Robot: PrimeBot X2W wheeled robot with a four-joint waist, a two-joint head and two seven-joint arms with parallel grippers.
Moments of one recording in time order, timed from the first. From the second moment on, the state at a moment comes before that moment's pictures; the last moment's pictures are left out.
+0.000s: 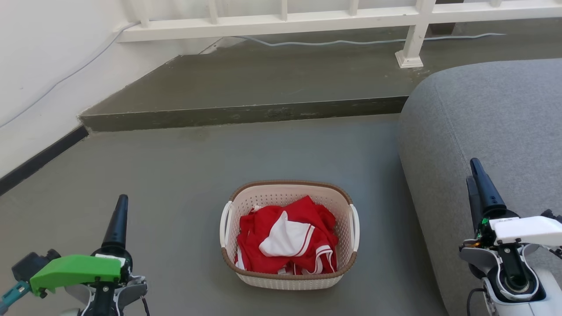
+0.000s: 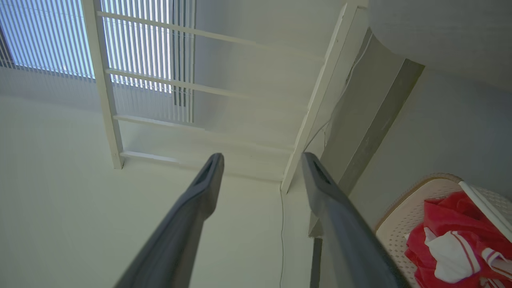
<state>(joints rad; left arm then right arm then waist) -0.07 0.06 -0.02 0.24 -1.45 -0.12 -0.01 -0.05 -0.07 -0.01 0.22 1.43 0.12 0.01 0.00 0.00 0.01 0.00</state>
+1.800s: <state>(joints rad) -0.10 0.11 -0.16 0.18 -0.45 -0.09 -0.20 -0.10 -0.19 0.23 0.22 0.58 0.05 -0.20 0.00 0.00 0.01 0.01</state>
